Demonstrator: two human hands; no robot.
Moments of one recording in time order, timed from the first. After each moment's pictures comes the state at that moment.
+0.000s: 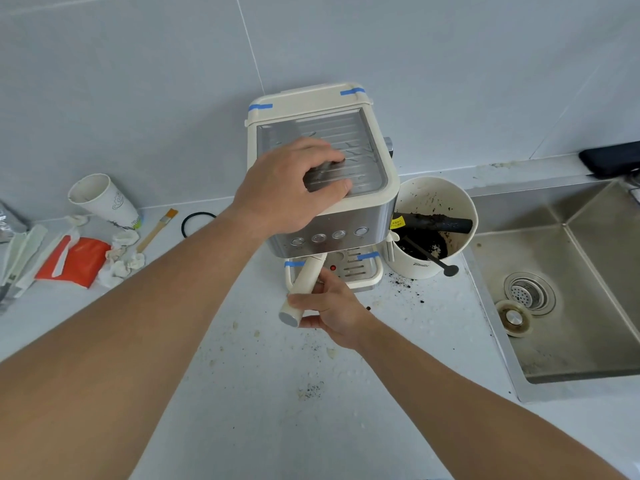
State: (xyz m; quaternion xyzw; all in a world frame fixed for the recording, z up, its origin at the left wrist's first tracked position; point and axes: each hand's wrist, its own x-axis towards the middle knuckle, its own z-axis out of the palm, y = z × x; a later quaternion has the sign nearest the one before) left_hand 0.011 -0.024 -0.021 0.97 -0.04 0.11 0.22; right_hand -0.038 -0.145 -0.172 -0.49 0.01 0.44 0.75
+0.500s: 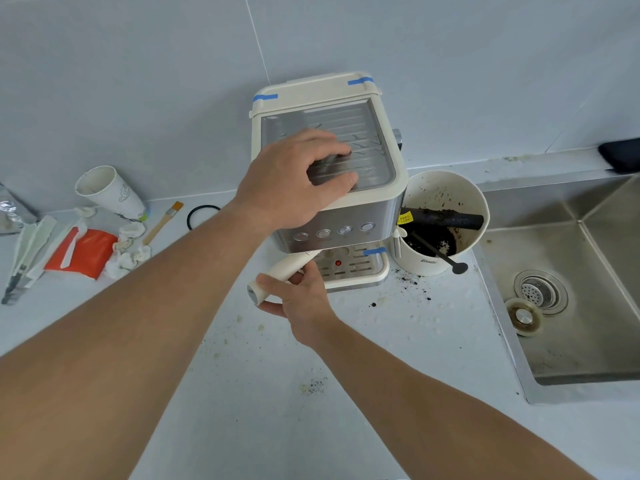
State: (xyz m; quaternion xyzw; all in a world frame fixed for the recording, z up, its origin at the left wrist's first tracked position) left_hand 0.013 -0.022 -0.024 0.97 -0.03 0.11 0.23; right_hand -0.055 -0.090 -0.164 -0.44 0.09 0.37 0.81
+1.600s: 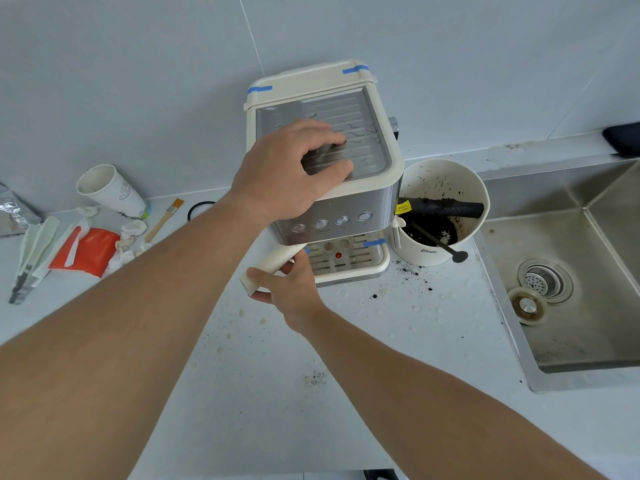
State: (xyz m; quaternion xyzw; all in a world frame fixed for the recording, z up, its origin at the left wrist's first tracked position) left_hand 0.011 -0.024 -0.023 0.96 -0.03 0.12 0.24; right_hand -0.055 -0.073 -0.167 -0.47 0.07 0.36 0.80
